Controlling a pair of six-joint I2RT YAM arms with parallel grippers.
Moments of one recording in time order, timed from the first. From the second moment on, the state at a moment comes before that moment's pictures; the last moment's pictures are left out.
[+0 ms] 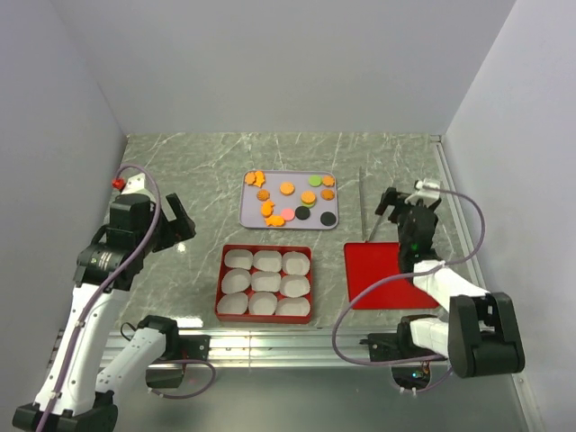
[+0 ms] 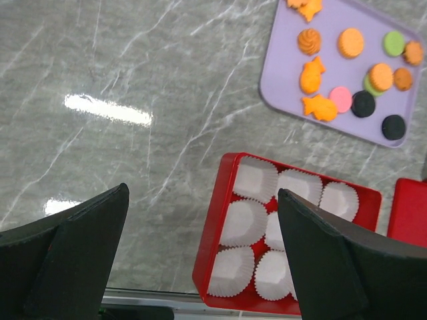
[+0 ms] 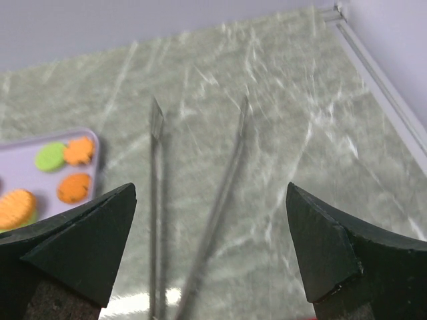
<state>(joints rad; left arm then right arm) -0.19 0.77 1.05 -0.93 -0.13 -0.50 0.07 1.18 0.33 0.73 0.22 0.16</state>
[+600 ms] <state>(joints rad) -0.19 0.82 0.97 -0.86 -0.13 -0.54 0.07 1.05 0.96 -0.13 0.26 0.40</state>
